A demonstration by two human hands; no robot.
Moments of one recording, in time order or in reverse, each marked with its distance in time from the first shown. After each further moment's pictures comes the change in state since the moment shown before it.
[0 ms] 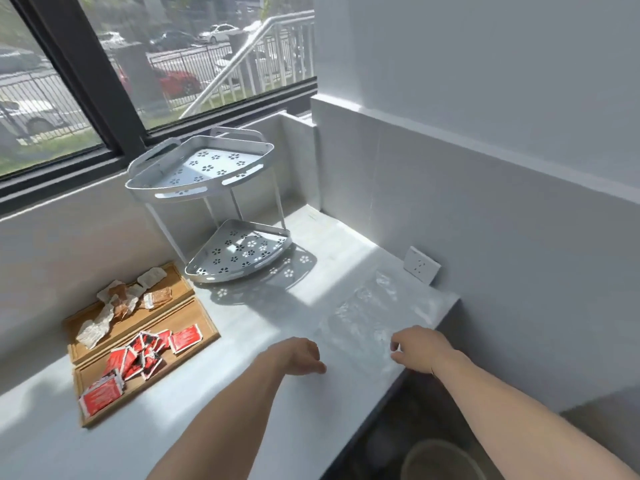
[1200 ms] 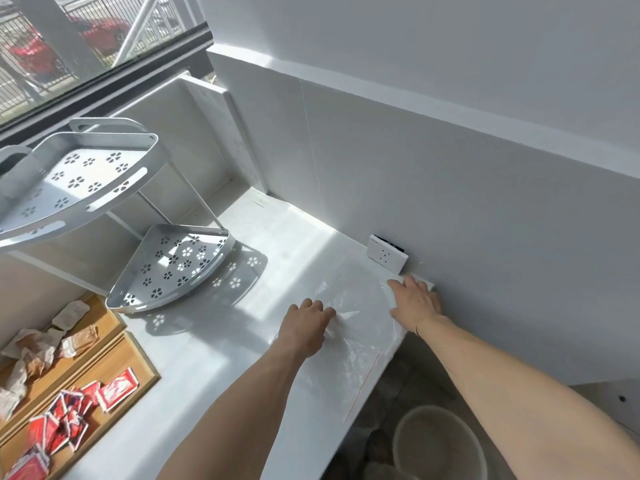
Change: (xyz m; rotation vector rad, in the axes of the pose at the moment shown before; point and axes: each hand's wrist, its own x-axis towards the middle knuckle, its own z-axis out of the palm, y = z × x) left_hand 0.128 0.098 -0.023 0.458 0.327 0.287; right_hand 0.108 0.099 -0.009 0.144 0.104 0.274
